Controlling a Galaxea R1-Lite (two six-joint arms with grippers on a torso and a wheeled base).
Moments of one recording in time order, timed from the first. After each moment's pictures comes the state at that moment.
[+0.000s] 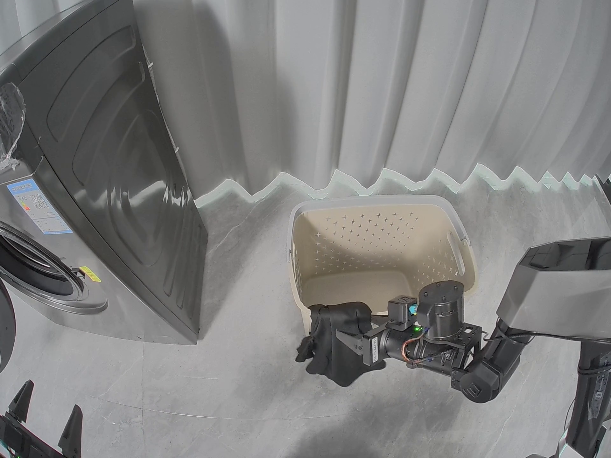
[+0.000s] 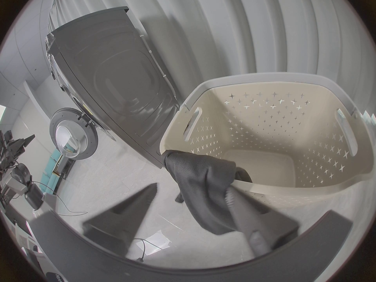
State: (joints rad) left arm 0.00 0.02 -0.02 0.01 0.00 -0.01; right arm 0.62 2.22 -0.62 -1.22 0.07 0.16
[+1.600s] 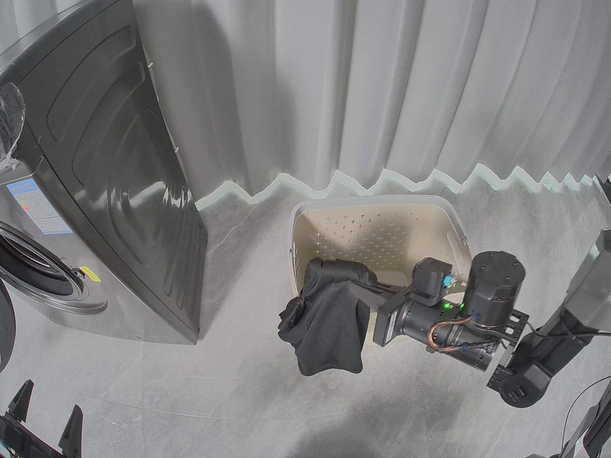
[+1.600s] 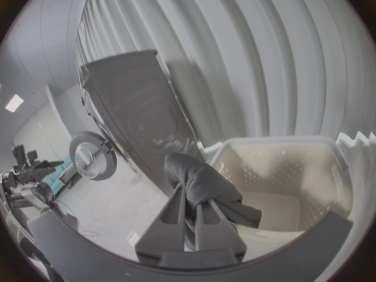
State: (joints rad) left arm 0.00 0.02 -0.02 0.00 0.00 0.01; right arm 0.70 1.95 -0.54 -1.32 0.05 0.14
